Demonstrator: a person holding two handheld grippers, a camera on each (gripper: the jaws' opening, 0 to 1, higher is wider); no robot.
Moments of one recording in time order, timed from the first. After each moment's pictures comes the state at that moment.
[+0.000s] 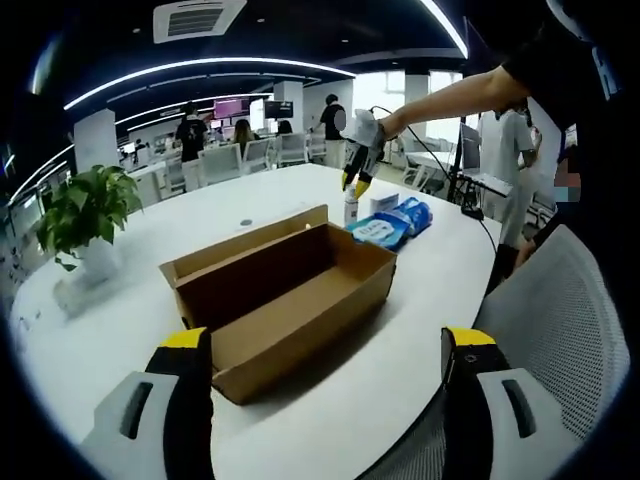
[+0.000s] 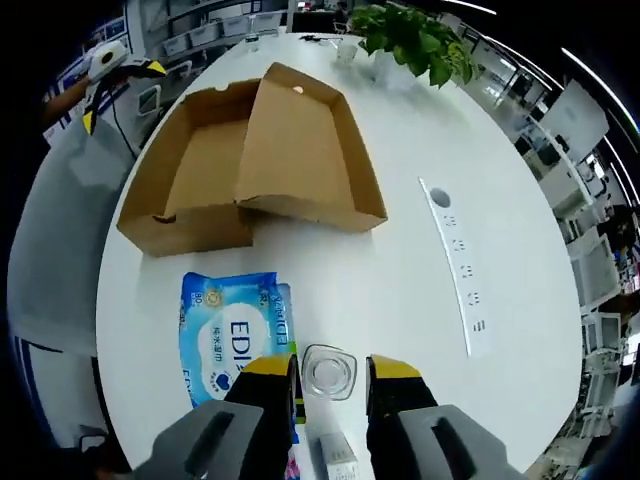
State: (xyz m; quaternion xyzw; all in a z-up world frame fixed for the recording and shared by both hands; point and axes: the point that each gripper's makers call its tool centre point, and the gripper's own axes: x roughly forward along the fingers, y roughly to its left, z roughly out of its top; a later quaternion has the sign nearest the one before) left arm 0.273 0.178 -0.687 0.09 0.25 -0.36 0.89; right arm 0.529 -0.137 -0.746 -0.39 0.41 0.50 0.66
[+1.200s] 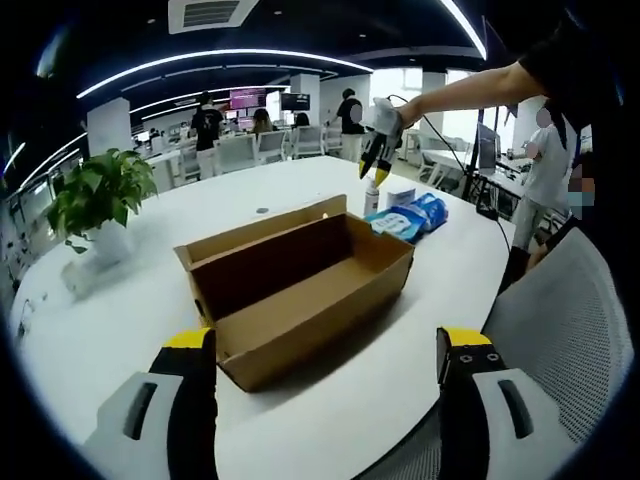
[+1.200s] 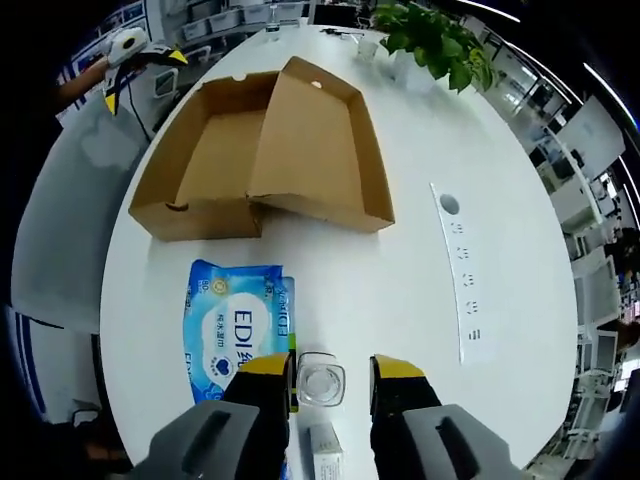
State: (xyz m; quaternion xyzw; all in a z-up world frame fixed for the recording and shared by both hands) left arm 0.281 0.199 -0.698 0.07 0.27 -0.32 0.90; right arm 0.528 -0.138 -0.737 -0.42 0.40 0.52 0.62
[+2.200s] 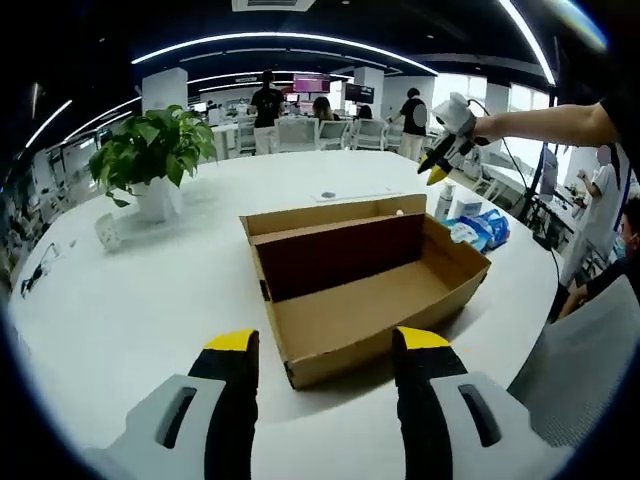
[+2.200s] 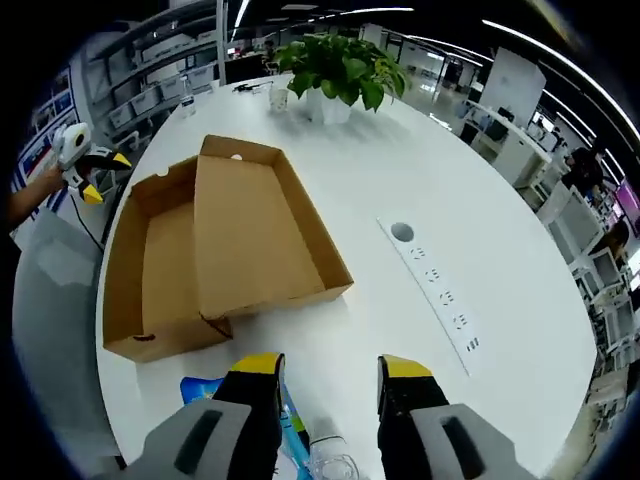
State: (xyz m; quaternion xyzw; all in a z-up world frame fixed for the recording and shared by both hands) left arm 0.332 0.249 -0.719 0.02 0.30 -0.20 0.93; right arm 0.559 -0.081 -0.730 -0.27 0.40 0.44 0.76
